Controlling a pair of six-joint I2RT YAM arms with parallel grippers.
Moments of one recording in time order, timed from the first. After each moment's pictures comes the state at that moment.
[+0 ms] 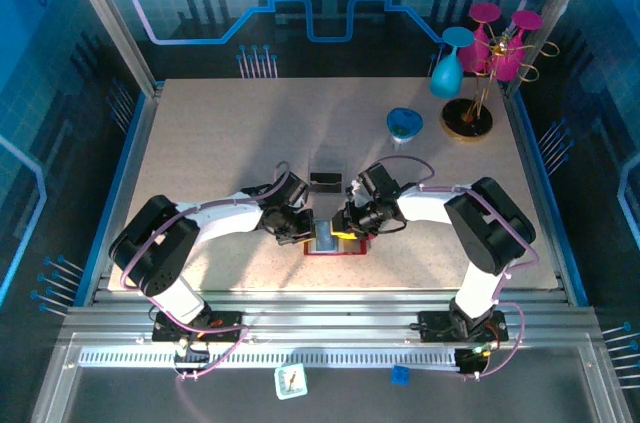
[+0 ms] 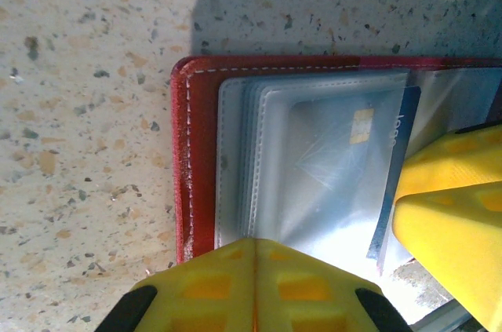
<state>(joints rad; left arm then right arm) -0.63 1.62 0.82 -0.37 0.33 -0.86 0.57 1.76 0.83 -0.18 -0.68 0.72</state>
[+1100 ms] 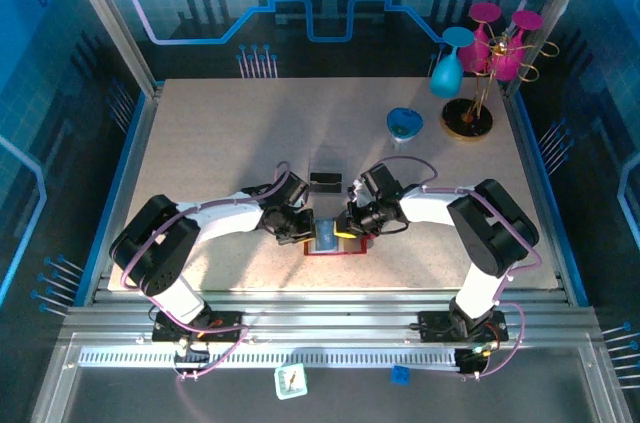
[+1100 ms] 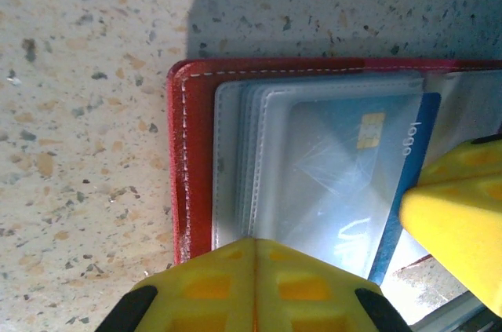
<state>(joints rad) -0.63 1.63 0.82 -0.37 0.33 -0.86 0.56 1.73 0.81 -0.16 -0.68 0.72</state>
